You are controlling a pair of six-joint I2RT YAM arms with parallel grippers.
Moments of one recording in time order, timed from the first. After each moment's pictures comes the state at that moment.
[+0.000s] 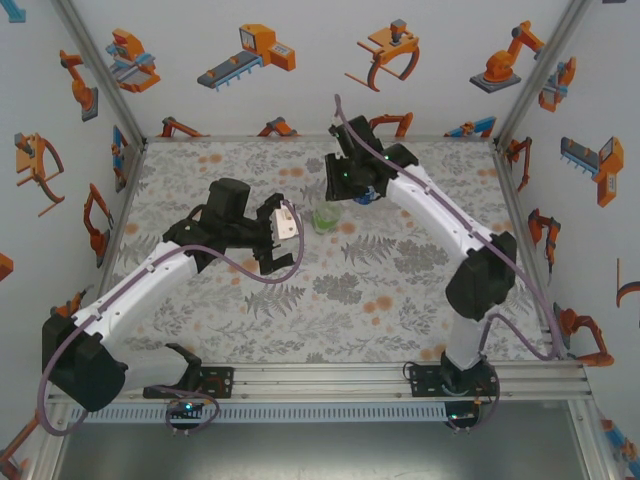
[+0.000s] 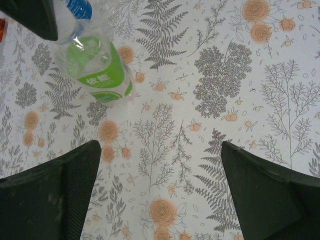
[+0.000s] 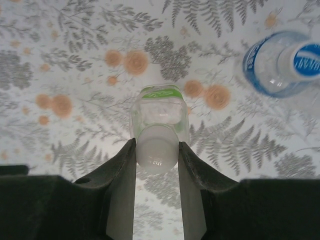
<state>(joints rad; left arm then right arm) -0.61 1.24 1.04 -0.48 0.54 0.79 0.62 1.89 1.89 -0.88 0.00 0.29</state>
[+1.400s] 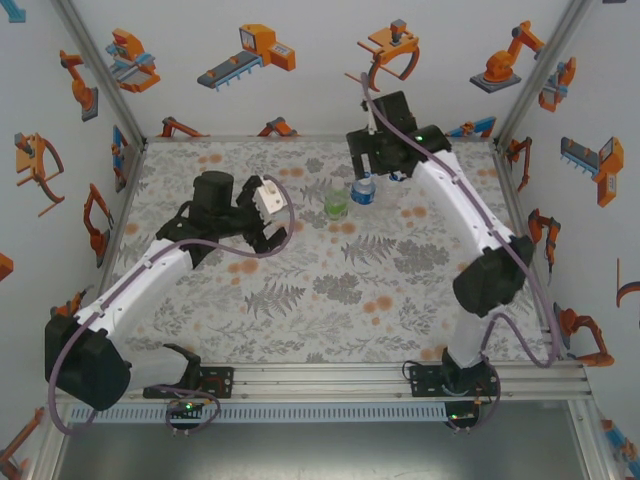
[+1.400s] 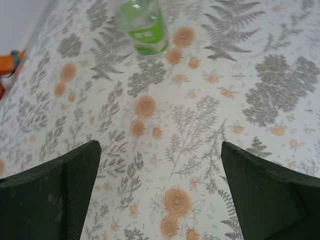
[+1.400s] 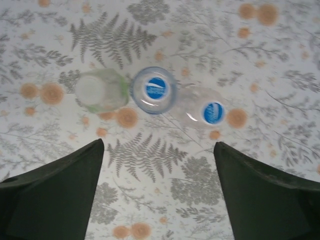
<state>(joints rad) -0.48 1.25 1.01 -0.31 0.41 0.58 0.45 1.78 1.88 -0.89 0.16 0.07</state>
